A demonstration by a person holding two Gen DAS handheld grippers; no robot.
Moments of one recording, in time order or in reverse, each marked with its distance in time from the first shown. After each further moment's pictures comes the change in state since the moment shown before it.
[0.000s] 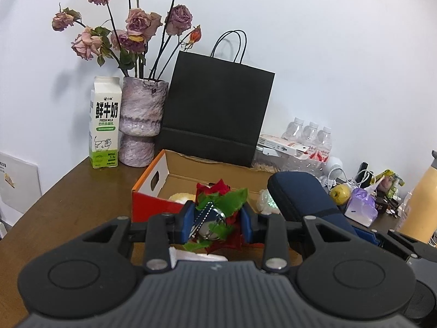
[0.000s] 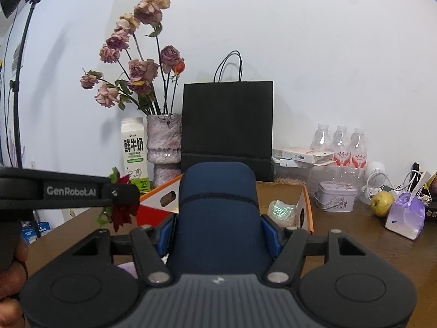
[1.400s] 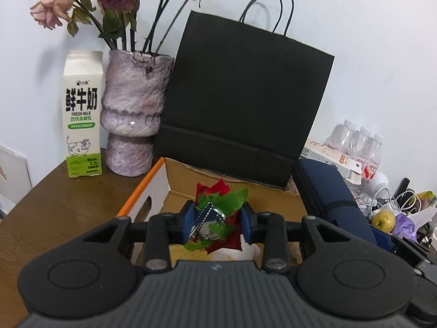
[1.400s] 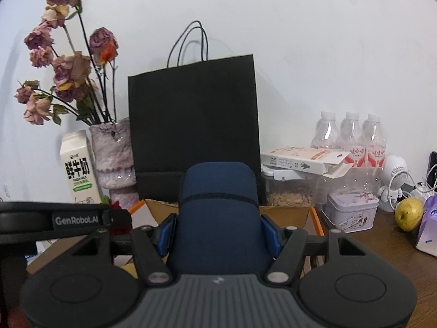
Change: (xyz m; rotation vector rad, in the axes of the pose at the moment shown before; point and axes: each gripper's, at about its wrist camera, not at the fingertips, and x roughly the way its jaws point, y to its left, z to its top) left arm 0.176 0.018 0.055 -0.065 0.095 0.077; right arm 0.172 -0.049 0.051 0.110 0.034 -0.057
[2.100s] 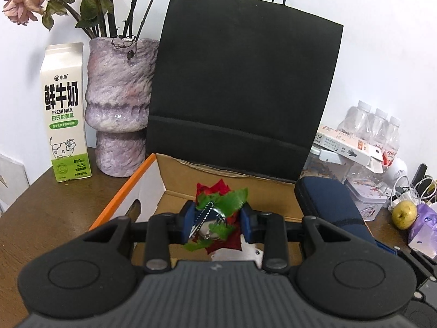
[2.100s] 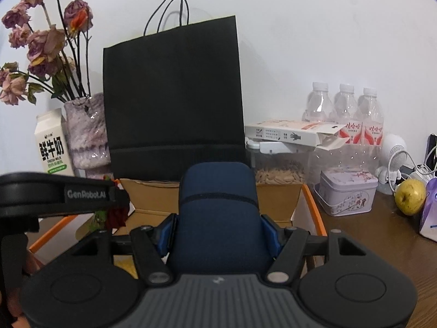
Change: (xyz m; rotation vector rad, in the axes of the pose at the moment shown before) left arm 0.049 -0.015 -0.002 0.058 0.028 0.055; right arm 0.038 -0.016 -0.023 0.003 0.066 -0.044
